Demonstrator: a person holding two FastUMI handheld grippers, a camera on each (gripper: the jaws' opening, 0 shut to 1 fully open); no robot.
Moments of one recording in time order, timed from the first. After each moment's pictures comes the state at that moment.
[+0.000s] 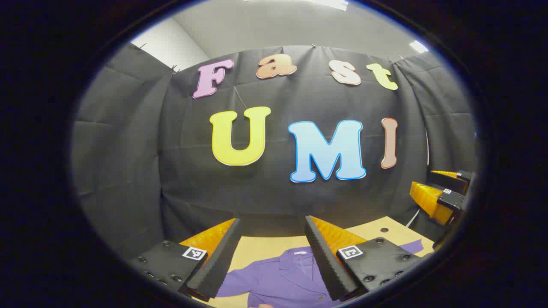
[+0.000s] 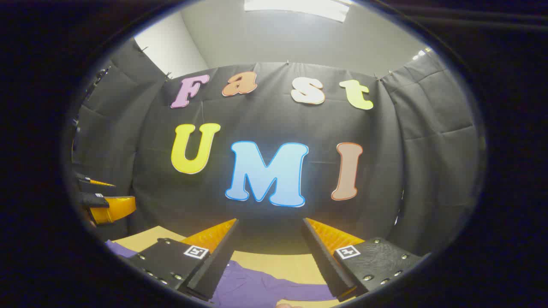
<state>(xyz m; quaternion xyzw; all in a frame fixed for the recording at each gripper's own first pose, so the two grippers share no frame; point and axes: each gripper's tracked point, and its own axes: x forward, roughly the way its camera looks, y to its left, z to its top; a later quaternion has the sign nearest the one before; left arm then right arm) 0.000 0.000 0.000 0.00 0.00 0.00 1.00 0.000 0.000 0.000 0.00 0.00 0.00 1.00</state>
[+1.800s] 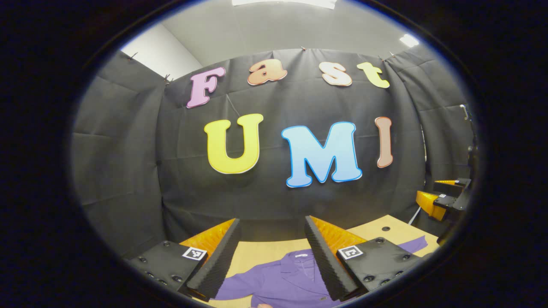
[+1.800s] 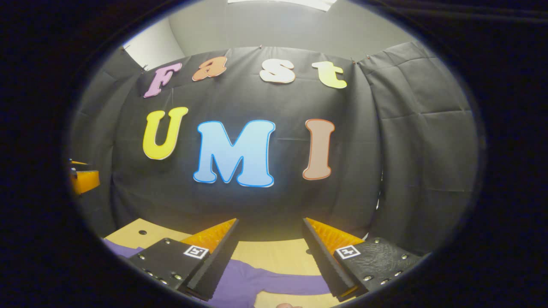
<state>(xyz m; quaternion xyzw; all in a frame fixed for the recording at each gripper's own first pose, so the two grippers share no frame) -0.007 -0.026 0.012 0.03 -0.01 0.00 1.00 0.008 -0.085 -0.064 0.03 0.06 -0.07 1.00</state>
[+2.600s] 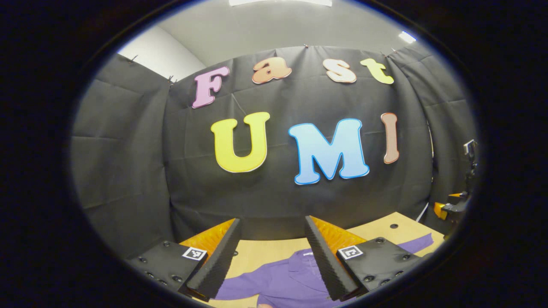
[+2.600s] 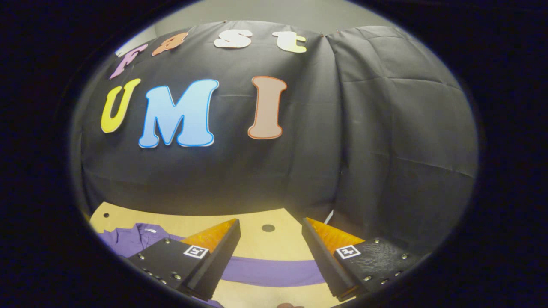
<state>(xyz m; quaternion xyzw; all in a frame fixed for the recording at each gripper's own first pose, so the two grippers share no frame) -0.006 -0.011 0.008 0.03 -0.01 0.02 1.00 0.003 -0.214 -0.186 0.04 0.16 -0.18 0.97</state>
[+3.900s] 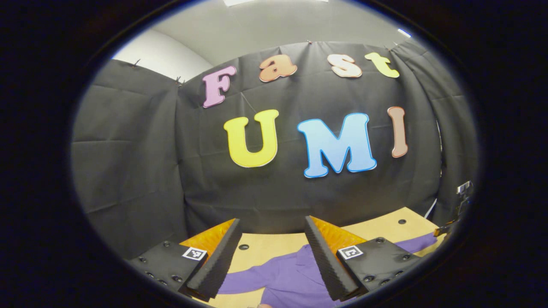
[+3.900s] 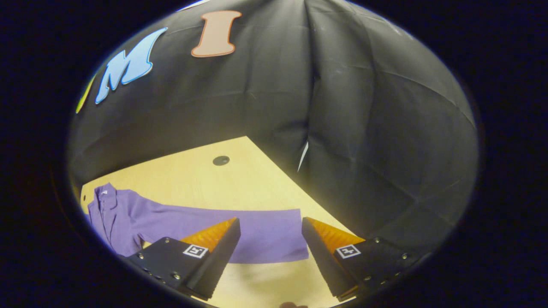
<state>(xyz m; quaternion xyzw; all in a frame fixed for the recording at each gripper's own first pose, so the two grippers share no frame) -0.036 -0.009 0.005 0.05 0.01 0.07 1.00 -0.032 -0.305 -0.399 0.10 0.37 -0.23 0.90</state>
